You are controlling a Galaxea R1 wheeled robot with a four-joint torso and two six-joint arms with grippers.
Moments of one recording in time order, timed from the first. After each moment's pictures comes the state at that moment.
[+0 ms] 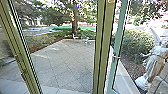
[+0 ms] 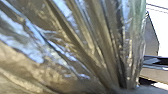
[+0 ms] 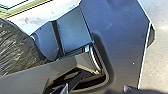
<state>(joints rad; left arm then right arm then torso) 1.47 3.06 -2.81 -0.55 0.05 0.58 -1.55 3.11 -2.73 0.30 0.04 -0.01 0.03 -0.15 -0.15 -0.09</state>
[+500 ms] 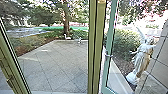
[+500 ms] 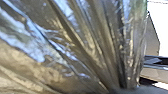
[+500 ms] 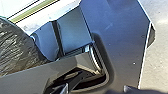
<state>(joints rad) 1.47 3.05 -2.81 -0.55 0.05 0.58 -1.55 3.11 -2.73 0.30 0.04 -0.01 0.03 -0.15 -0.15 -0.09</state>
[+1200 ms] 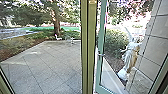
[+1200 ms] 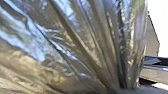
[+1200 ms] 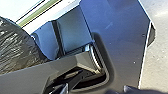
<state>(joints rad) 1.46 3.05 -2.81 -0.55 0.05 0.58 -1.55 3.11 -2.73 0.30 0.04 -0.01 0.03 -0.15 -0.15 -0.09</state>
